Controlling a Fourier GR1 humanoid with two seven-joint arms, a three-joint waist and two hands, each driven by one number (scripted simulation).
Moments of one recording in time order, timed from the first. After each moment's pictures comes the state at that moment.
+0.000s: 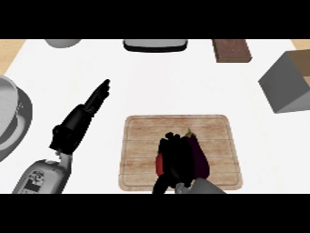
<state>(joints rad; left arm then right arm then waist) -0.21 0.21 -0.22 -1.53 -0.01 -0.03 0.08 -0.39 -0.09 0.92 -1.28 0.83 -0.18 0.95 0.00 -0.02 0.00</state>
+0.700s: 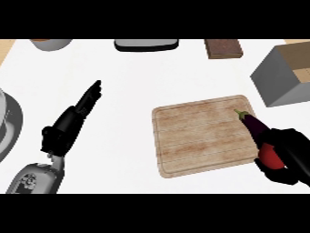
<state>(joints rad) -0.18 0.23 -0.19 -1.55 0.00 -0.03 0.08 -0.17 -0.93 0.73 -1.46 0.60 -0.44 0.06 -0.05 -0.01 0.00</state>
